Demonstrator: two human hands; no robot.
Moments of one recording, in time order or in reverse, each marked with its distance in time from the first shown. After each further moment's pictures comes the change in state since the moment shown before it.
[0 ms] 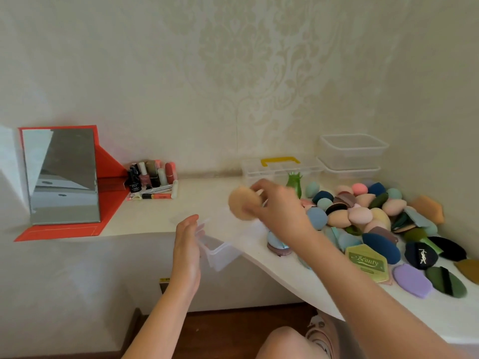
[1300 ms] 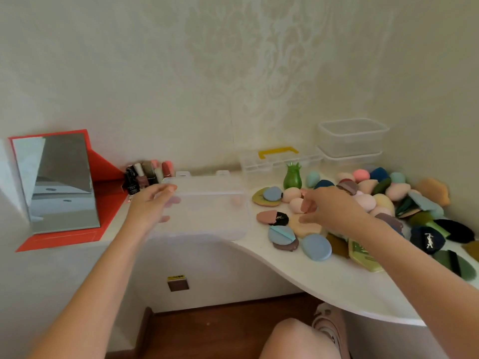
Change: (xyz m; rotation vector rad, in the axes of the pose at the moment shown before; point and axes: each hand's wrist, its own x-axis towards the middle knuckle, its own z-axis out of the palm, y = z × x) left_hand 0.066 0.079 -0.033 0.528 -0.100 0.164; right_hand 0.001 0.087 -0.043 -0.485 -0.296 0.189
